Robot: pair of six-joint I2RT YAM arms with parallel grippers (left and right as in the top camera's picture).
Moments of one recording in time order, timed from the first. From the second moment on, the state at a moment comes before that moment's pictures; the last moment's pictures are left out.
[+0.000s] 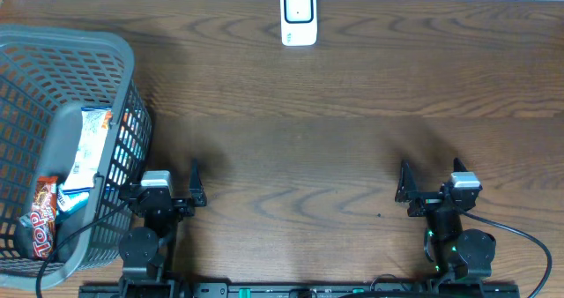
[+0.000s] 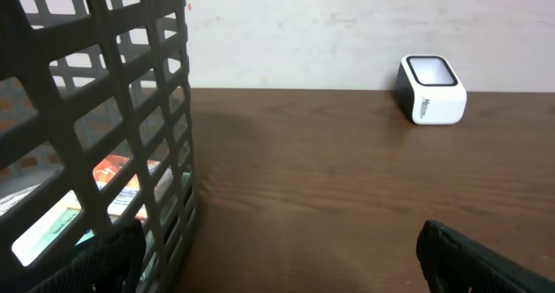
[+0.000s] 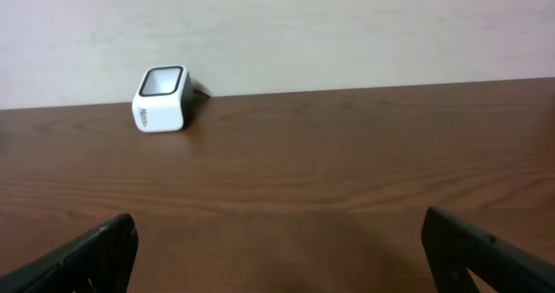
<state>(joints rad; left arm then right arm) -0.04 0.01 0.03 -0.14 -0.04 -0.02 0.00 0.02 0.01 -0.07 -0.06 0.10</state>
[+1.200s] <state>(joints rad) -0.04 0.01 0.01 0.01 0.14 0.00 0.00 0.02 0.01 -0.07 -0.06 0.10</state>
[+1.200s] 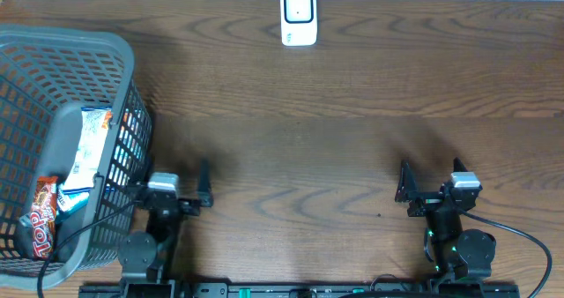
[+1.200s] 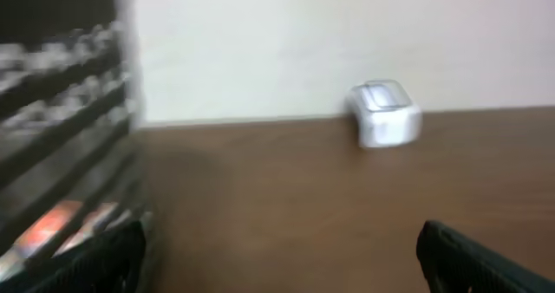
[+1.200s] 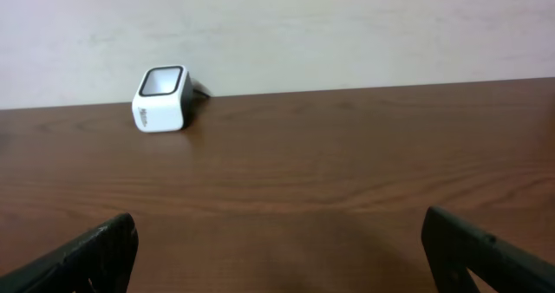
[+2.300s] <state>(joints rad) 0.00 0.92 1.25 -0.64 0.50 0.00 0.00 0.02 0.01 -0.07 -0.06 0.10</state>
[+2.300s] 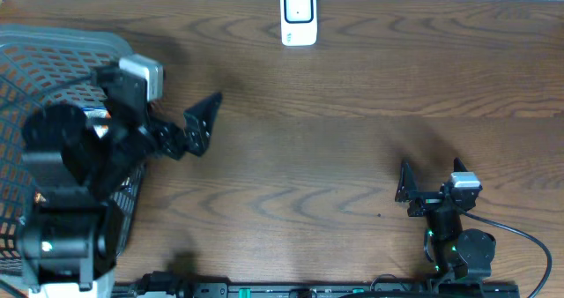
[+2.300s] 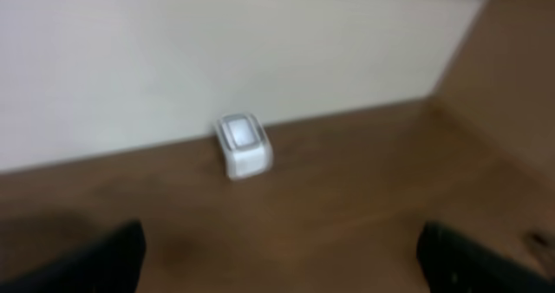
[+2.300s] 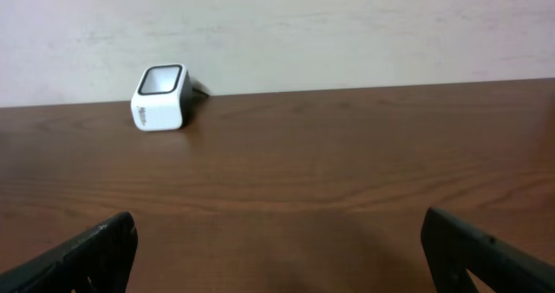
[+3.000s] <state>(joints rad) 0.33 1.17 1.34 -0.87 0.00 0.14 0.00 0.02 0.01 -0.07 -0.06 0.10</state>
